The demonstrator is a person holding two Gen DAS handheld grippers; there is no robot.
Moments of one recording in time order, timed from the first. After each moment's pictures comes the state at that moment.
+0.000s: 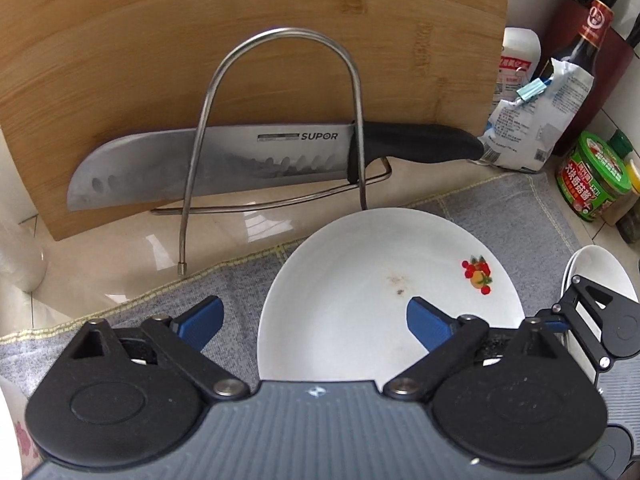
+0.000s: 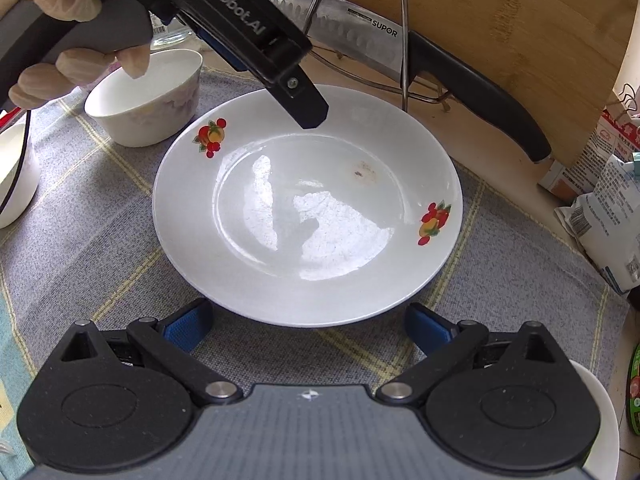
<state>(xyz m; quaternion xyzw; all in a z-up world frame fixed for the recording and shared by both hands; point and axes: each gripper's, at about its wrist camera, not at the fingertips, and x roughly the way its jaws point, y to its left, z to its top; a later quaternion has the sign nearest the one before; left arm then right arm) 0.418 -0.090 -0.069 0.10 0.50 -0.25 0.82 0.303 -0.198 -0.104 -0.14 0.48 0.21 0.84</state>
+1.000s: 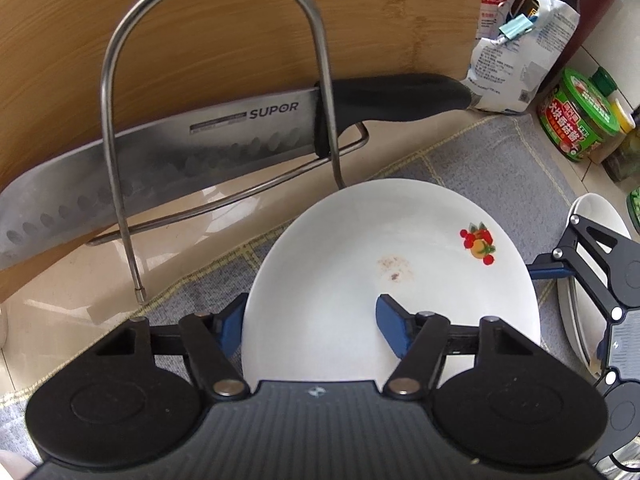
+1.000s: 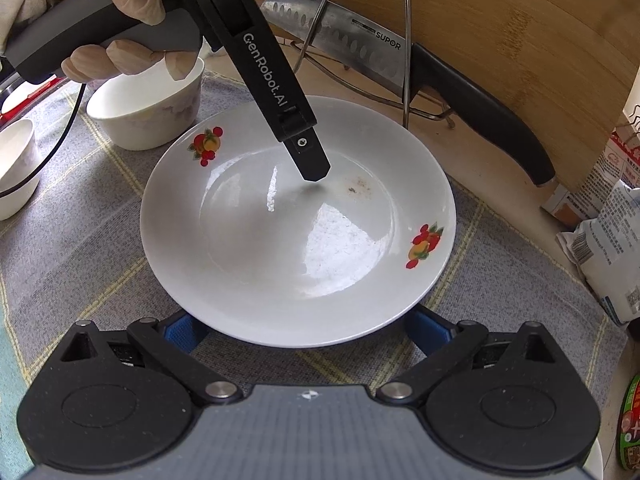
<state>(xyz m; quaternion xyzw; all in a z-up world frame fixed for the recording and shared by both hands) 0.448 -0.120 -0.088 0.16 0.55 -0.32 0.75 0.314 -0.209 -0.103 -0.15 0.46 0.24 0.84</state>
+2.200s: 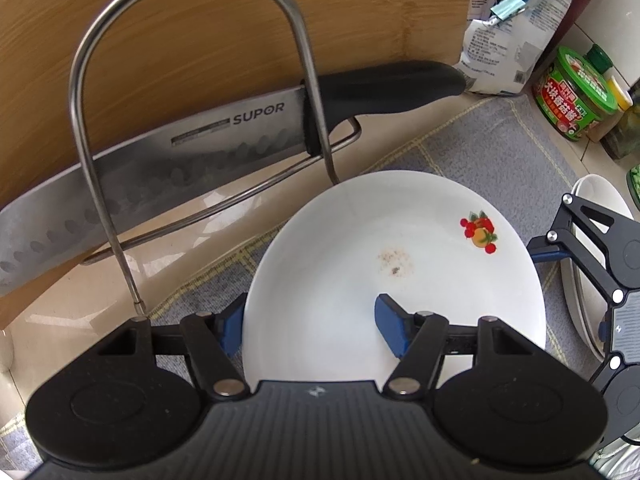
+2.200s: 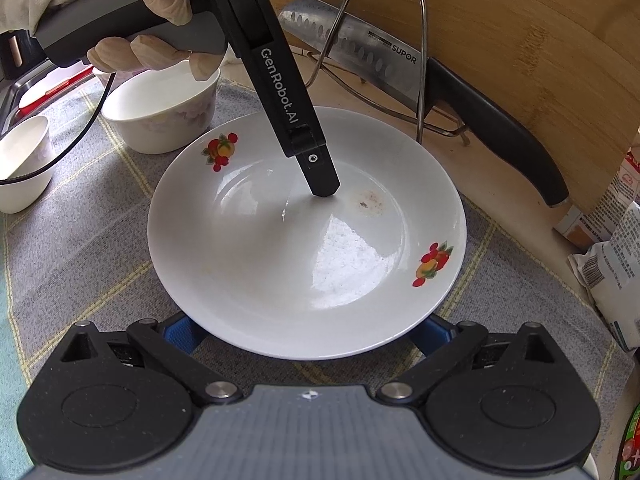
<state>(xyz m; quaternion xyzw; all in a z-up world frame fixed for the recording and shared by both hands) 0.450 -0.128 -0.089 0.19 0.56 -0.33 0.74 0.317 -0.211 -0.103 -0.16 0.45 0.26 0.84</state>
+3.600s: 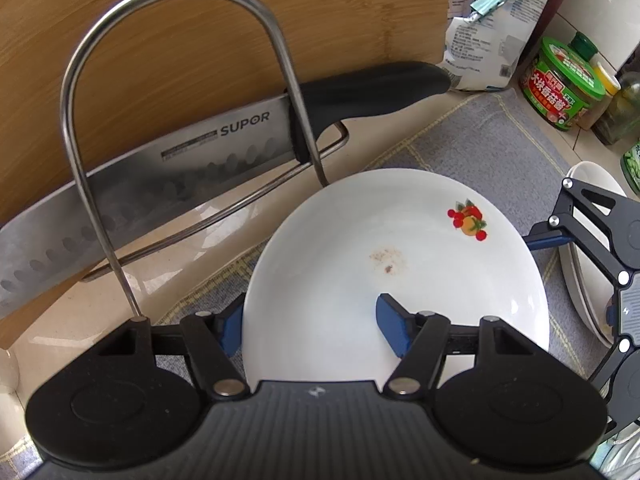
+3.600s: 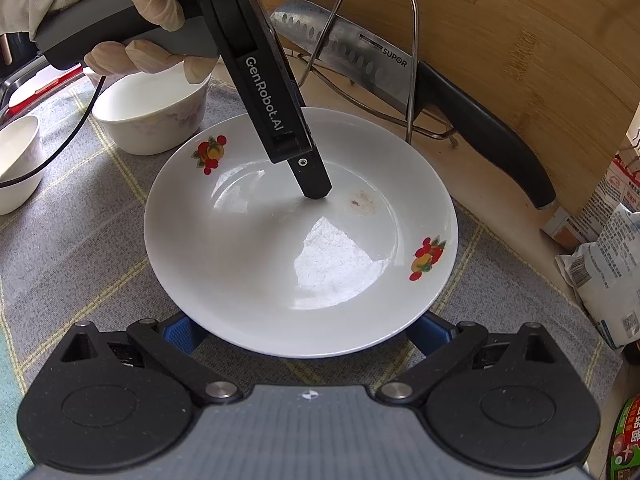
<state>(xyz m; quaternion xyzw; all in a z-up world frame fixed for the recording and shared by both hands) 0.444 -0.129 -0.090 0.20 0.54 -0.35 0.74 0.316 -0.212 -0.098 -0.16 0.45 0.25 0.84</state>
